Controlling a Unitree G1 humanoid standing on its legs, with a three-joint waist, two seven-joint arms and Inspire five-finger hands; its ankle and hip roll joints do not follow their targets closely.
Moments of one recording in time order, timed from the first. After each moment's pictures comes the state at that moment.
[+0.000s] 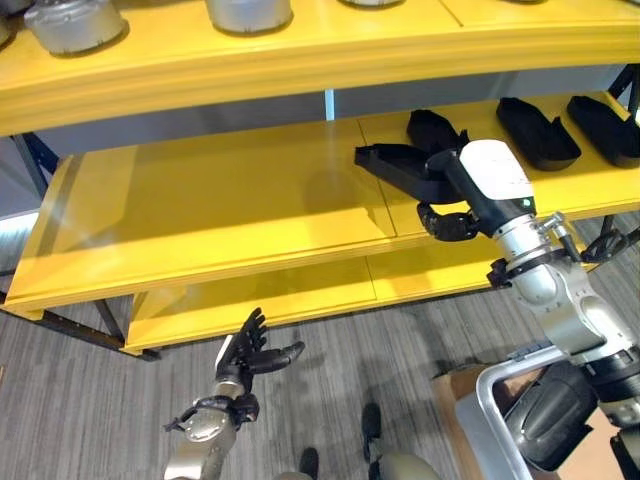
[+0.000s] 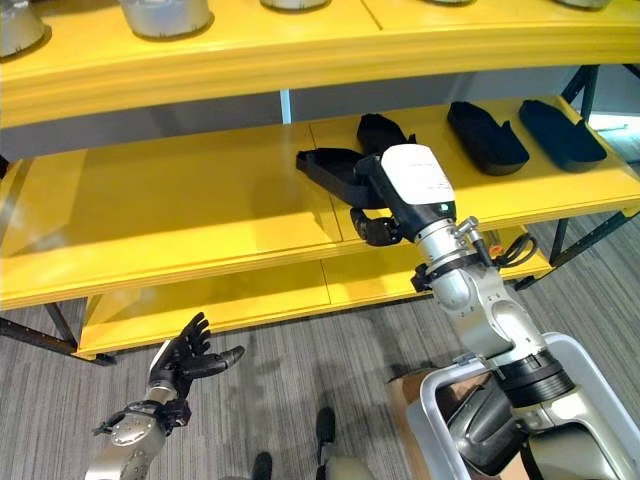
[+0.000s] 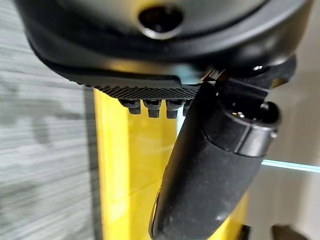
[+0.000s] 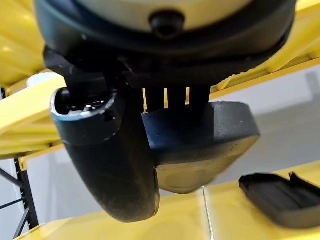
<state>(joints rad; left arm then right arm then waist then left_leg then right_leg) 0.08 0.36 -0.15 0.26 -0.49 -0.05 0.07 -0.53 -0.81 0.30 0.00 -0.47 -0.04 -0.15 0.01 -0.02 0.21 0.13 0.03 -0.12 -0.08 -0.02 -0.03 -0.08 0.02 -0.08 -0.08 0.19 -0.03</state>
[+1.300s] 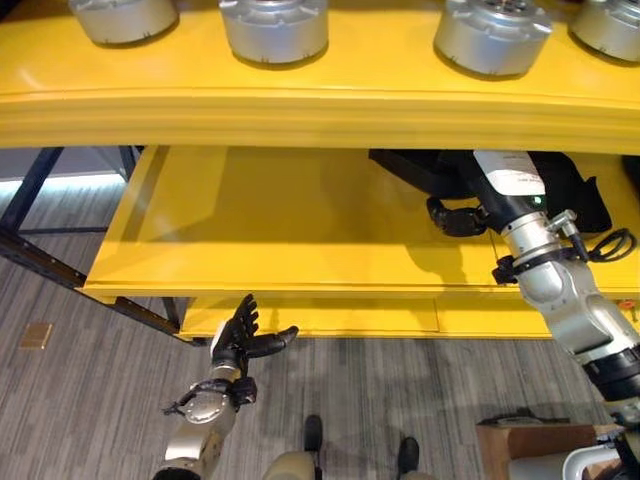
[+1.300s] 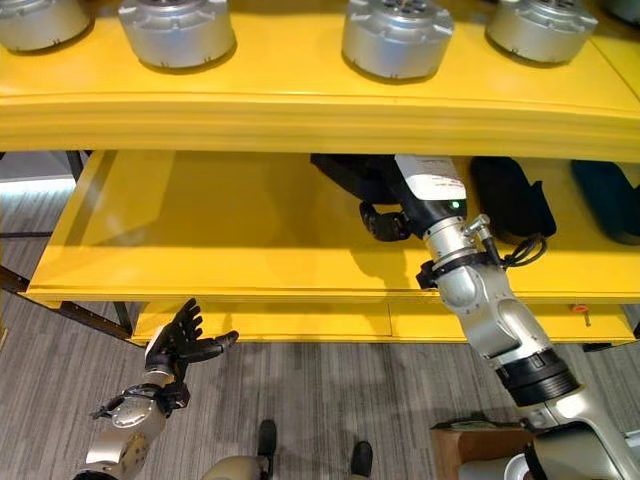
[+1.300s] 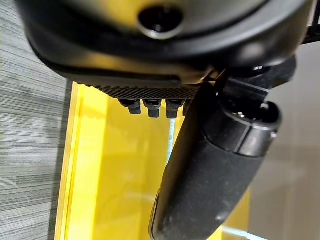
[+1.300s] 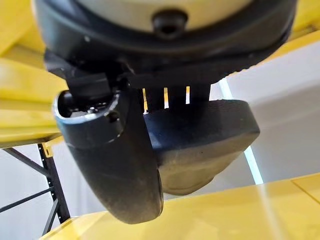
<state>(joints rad) 0.03 0.39 -0.17 0.30 -0.51 -0.05 0.14 -0.55 -0.79 0.31 0.03 -0.43 -0.01 -0.18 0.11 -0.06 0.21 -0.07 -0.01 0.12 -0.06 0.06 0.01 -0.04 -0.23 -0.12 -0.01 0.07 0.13</state>
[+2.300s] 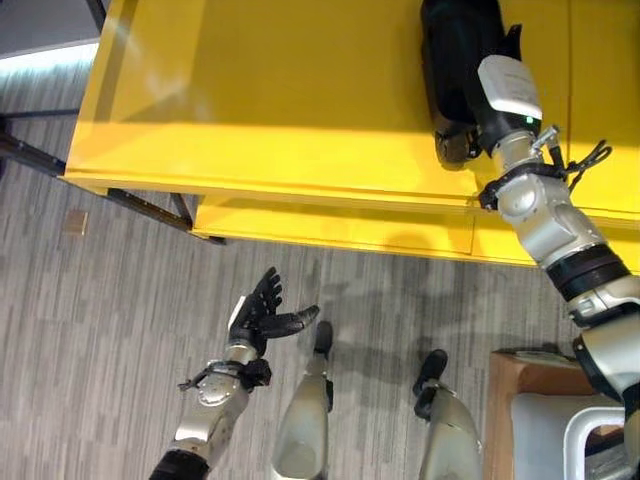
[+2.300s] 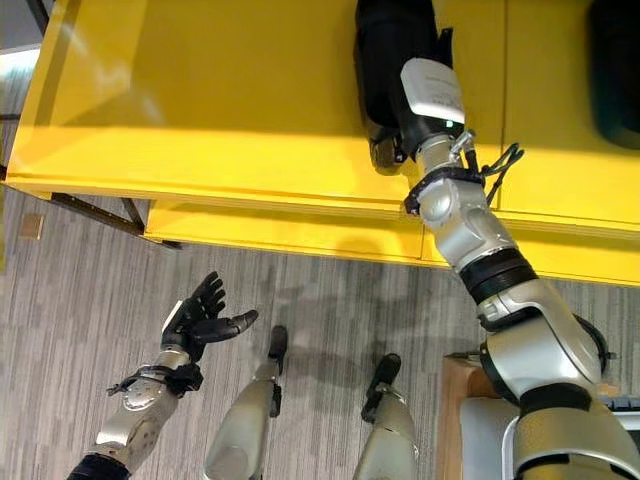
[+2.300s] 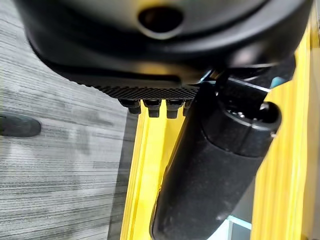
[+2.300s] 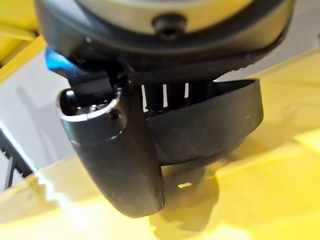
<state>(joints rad) -0.04 0.42 -0.26 0.23 -0.59 -0.11 0.11 -1.13 -0.71 0.60 0.65 -0.33 0.04 -0.27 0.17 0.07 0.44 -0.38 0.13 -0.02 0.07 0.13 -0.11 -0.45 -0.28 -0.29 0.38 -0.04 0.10</state>
